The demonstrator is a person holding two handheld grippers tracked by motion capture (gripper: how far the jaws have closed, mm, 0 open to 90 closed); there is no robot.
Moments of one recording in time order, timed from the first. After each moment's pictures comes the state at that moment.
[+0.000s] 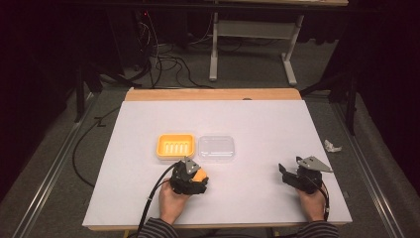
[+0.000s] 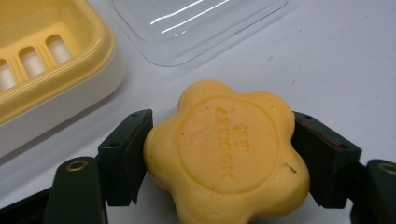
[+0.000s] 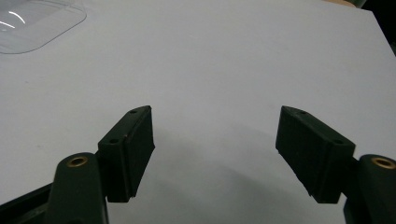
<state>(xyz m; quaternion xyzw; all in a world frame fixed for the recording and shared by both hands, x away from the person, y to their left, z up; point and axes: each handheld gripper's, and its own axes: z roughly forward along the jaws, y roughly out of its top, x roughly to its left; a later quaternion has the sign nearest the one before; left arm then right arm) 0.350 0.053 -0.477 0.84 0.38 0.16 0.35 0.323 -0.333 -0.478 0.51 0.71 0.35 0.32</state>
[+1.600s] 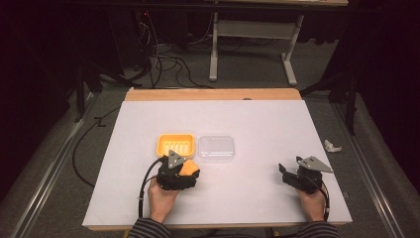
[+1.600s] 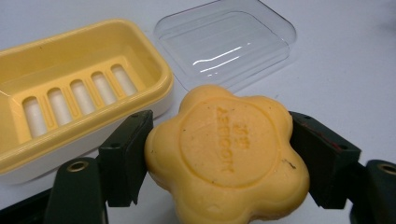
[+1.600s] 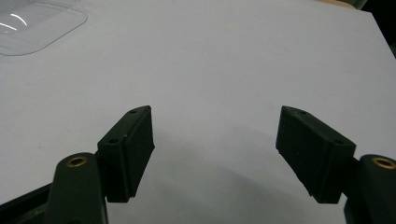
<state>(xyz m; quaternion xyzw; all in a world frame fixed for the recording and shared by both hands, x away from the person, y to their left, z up) 0.350 0.086 -0.445 0.81 0.41 0.16 0.40 0.323 -0.333 -0.478 0.51 0.71 0.36 0.33</state>
